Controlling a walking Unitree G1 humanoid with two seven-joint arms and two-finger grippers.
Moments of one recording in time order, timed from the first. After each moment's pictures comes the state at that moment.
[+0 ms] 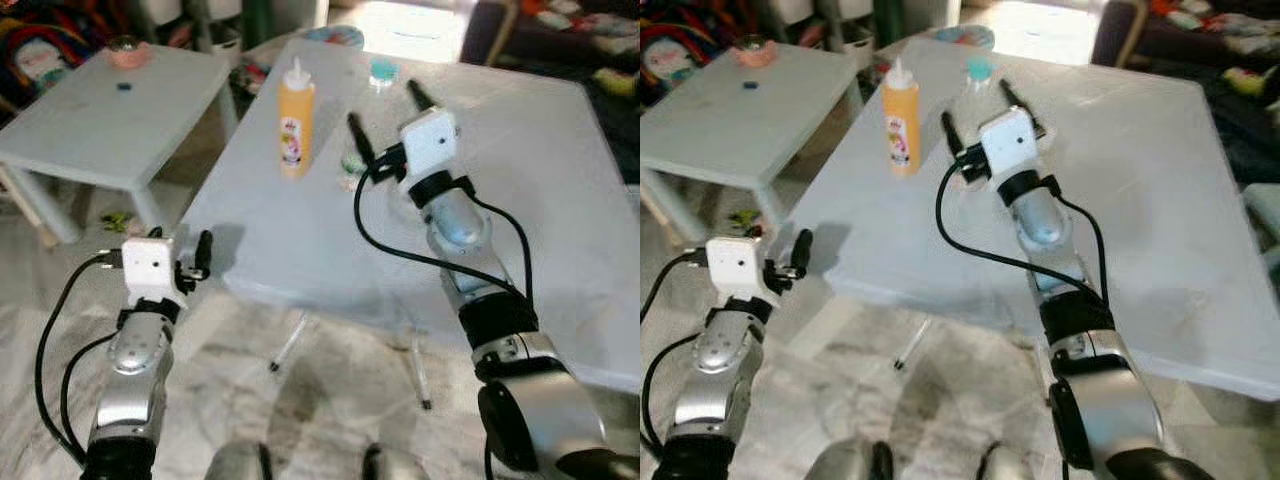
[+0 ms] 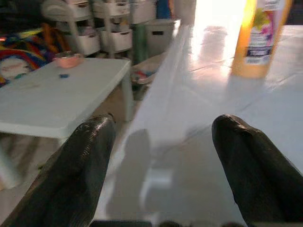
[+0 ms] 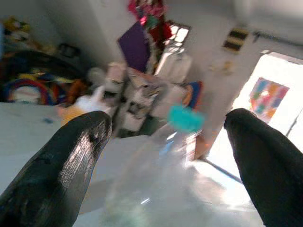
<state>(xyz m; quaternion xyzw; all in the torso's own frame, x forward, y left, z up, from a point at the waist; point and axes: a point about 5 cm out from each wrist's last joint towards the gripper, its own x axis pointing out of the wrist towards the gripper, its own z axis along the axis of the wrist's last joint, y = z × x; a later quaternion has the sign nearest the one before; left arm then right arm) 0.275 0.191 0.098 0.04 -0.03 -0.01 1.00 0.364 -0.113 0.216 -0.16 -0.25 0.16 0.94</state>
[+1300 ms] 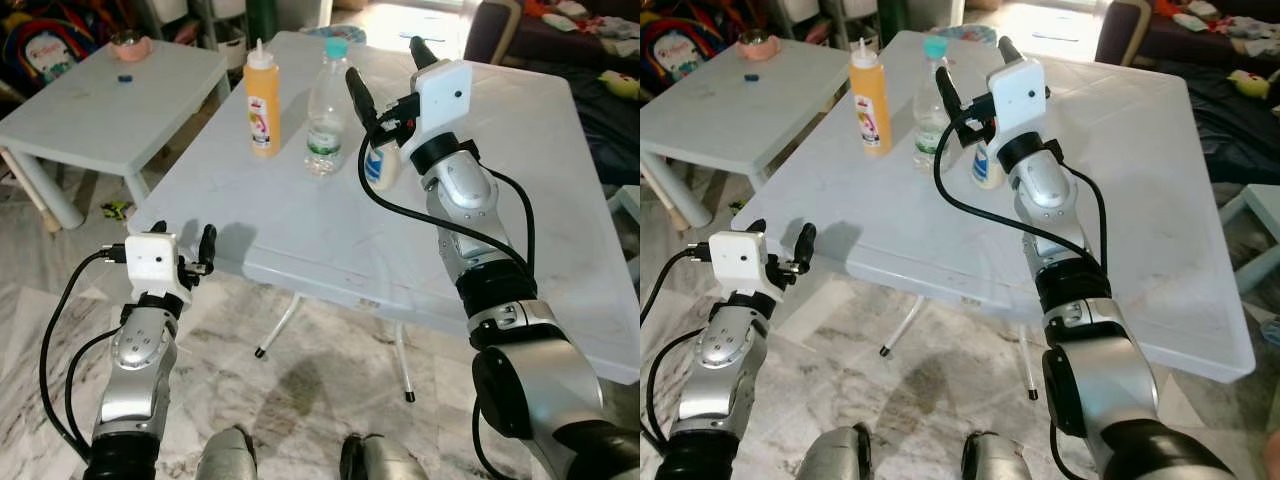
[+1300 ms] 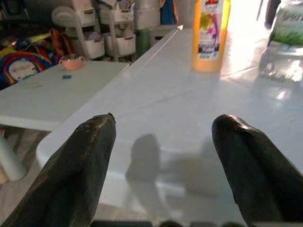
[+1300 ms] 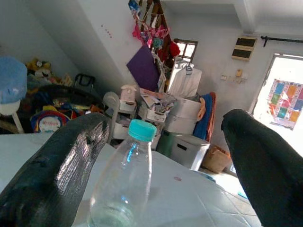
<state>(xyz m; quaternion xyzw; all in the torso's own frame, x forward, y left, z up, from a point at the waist) 0.276 0.192 0.099 0.04 -0.03 -0.01 1.00 0.379 -0.108 0.244 -0.09 -0.26 0.19 0.94</state>
